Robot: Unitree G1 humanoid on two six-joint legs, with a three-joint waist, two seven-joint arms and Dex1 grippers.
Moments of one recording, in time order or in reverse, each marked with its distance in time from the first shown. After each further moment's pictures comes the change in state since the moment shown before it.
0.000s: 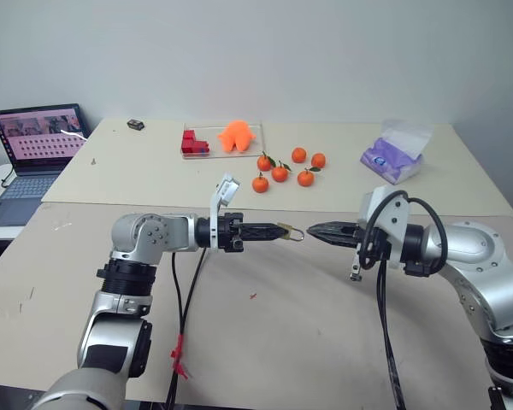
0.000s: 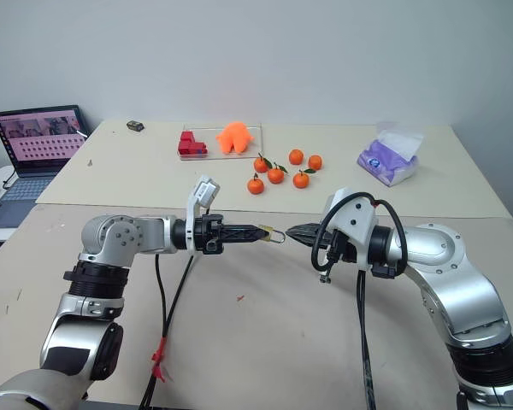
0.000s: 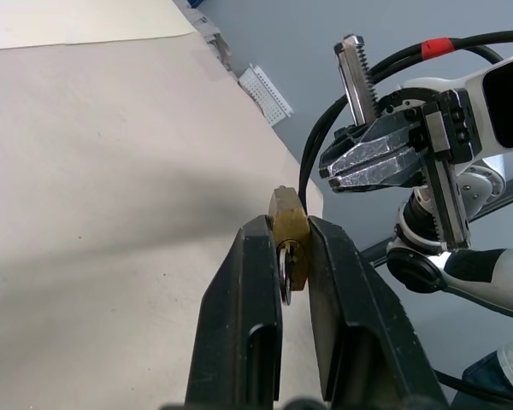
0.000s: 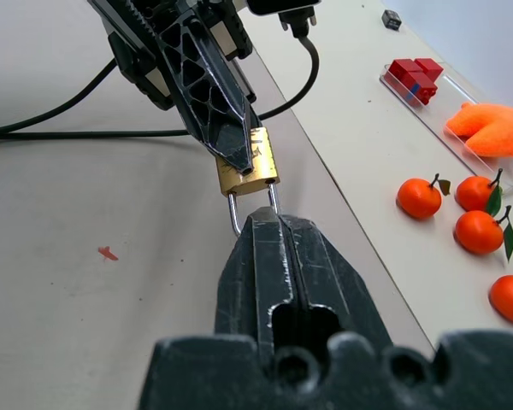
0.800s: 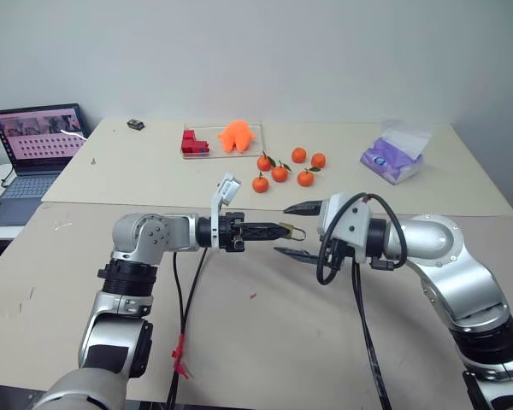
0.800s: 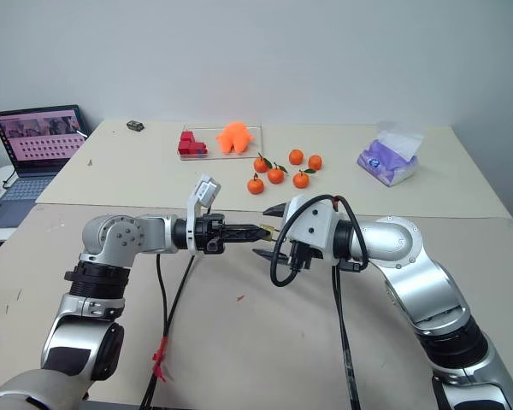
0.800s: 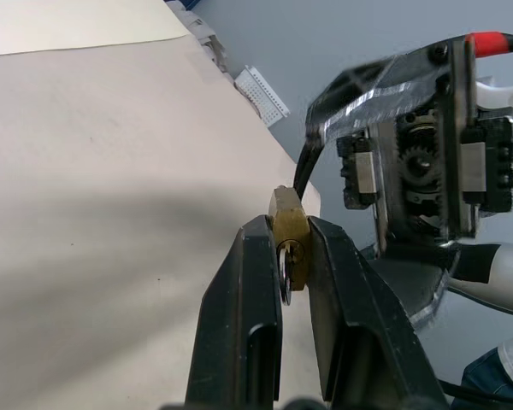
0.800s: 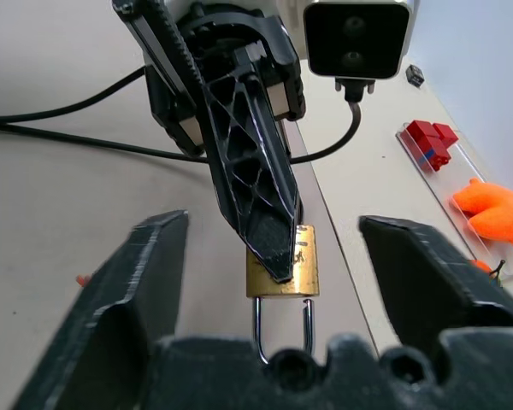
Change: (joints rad) left arm -0.001 -0.001 -0.001 0.000 0.009 -0.024 -0.010; right arm -0.142 0.083 0.166 -0.008 -0.131 -0.046 -0.006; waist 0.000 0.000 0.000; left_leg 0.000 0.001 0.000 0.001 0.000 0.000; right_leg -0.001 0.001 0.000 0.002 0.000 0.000
